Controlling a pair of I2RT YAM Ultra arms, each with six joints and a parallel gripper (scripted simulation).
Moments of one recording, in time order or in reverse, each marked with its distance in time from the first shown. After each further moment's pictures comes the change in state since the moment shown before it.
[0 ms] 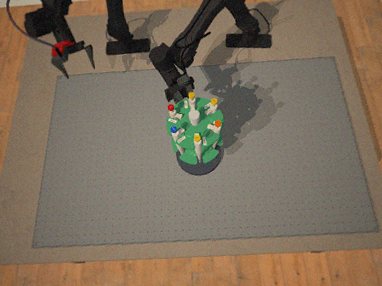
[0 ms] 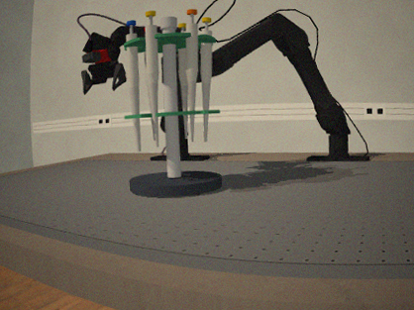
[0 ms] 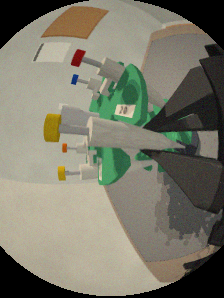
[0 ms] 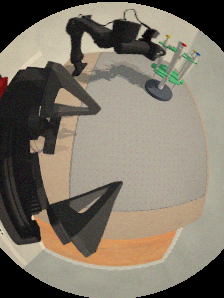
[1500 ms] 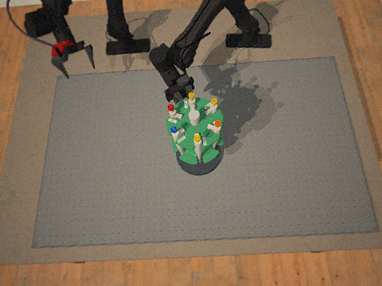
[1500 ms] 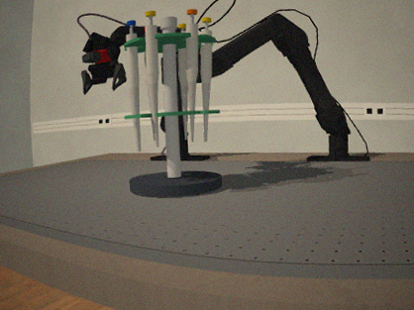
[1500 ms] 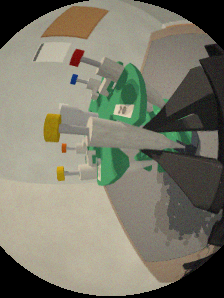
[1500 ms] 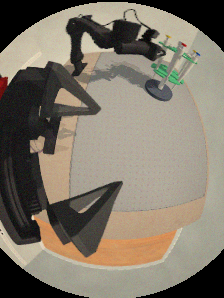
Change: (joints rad) left arm 0.000 0.004 0.000 0.005 -0.001 0.000; right arm 0.000 0.000 0.000 0.000 0.000 0.000
